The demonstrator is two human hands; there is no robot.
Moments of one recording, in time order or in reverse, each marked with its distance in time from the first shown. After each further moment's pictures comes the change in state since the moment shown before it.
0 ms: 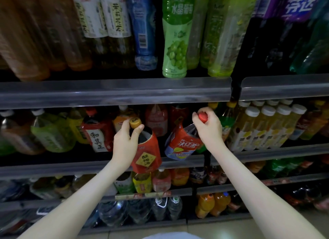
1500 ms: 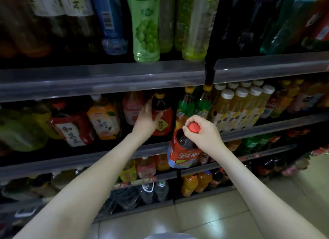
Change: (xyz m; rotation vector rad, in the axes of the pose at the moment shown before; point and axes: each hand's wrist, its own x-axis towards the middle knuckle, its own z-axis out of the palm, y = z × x) left_hand 0.034 0.007 0.122 0.173 -0.402 0.063; right_hand -0.046 0.025 -0.059 -0.188 -0.274 -0.038
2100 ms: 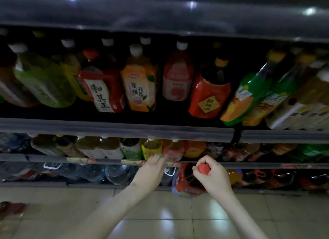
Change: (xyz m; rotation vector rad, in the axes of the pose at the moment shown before) left_hand -0.170 -0.186 0.068 0.405 -0.213 0.191; right_hand -0.066 0.095 0.167 -0.018 -0.169 0.254
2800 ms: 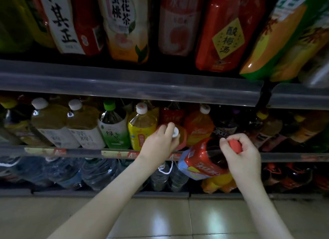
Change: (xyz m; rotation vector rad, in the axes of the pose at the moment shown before) left_hand 0.055 -0.002 0.078 0.182 0.339 -0.034; right_hand 0.029 0.106 0.046 0.179 0.442 -0.049
